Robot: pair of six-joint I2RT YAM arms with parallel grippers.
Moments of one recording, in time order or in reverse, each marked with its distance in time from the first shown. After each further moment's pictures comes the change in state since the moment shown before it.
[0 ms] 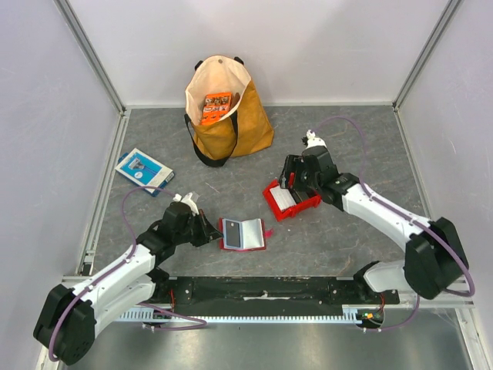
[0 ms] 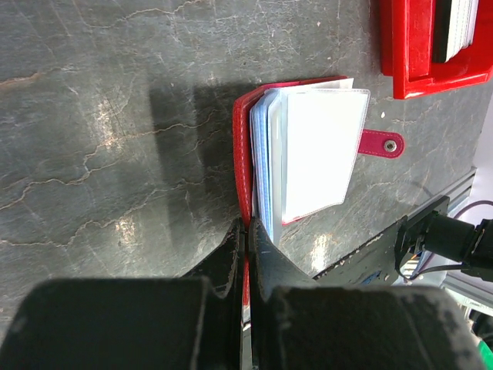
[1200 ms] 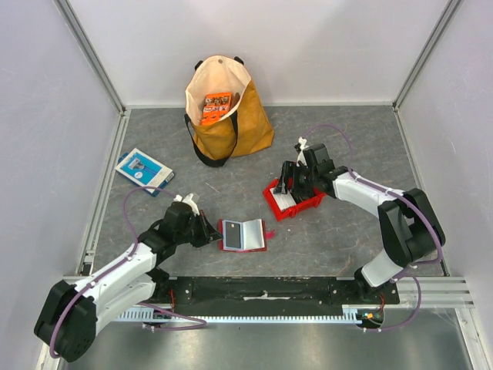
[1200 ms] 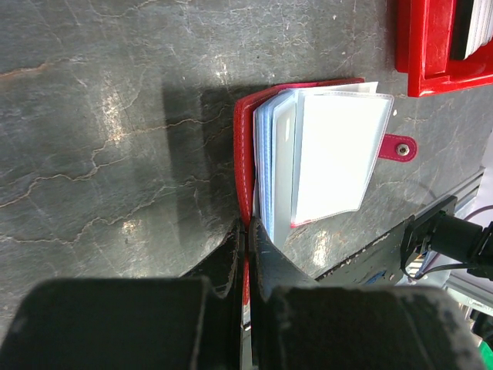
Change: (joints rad) left arm 0.000 0.029 0.001 -0.003 0.000 0.000; right arm -0.140 0.269 0.028 0.036 -0.396 -0.087
